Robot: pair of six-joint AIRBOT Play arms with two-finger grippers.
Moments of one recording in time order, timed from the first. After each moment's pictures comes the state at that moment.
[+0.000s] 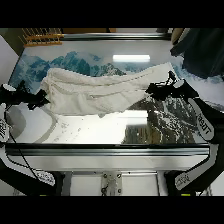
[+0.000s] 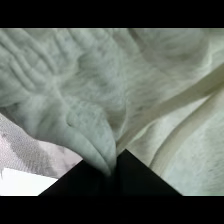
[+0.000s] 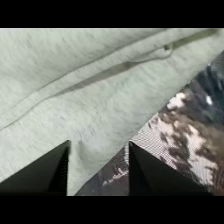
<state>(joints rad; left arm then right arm) 0.44 -1.80 1.44 1.08 -1.12 -1.54 -0.07 -1.83 1.37 -0.86 0.75 1.54</state>
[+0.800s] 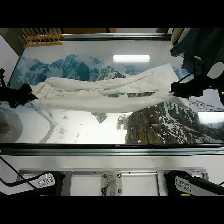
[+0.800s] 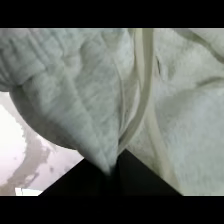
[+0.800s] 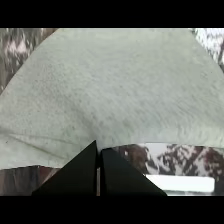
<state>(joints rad) 0.49 -1.38 1.31 1.11 -1.31 -1.49 -0.11 -1.30 1.36 -1.40 1.35 1.57</state>
